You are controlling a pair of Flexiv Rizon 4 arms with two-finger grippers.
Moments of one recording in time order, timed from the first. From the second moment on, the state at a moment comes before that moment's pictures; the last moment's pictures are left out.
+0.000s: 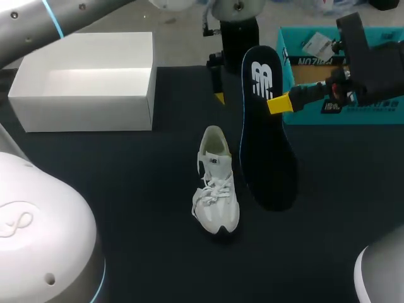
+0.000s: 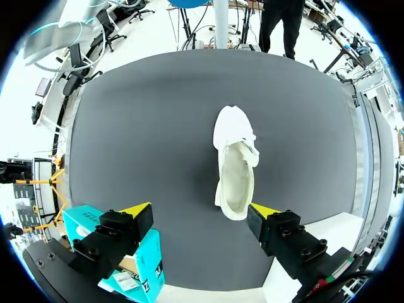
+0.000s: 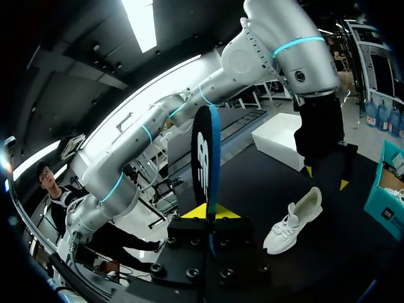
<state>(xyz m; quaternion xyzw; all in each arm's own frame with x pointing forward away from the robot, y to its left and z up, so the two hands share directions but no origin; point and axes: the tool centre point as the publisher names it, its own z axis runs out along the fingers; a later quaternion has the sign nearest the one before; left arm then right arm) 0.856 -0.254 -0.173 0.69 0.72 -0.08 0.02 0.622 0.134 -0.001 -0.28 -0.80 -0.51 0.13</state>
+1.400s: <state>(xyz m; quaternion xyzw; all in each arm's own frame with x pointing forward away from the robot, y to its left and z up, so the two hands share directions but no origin) 0.858 -0.279 -0.084 0.63 0.60 -0.30 0.40 0.740 0.050 -0.001 -0.55 -0.56 -0.47 0.39</state>
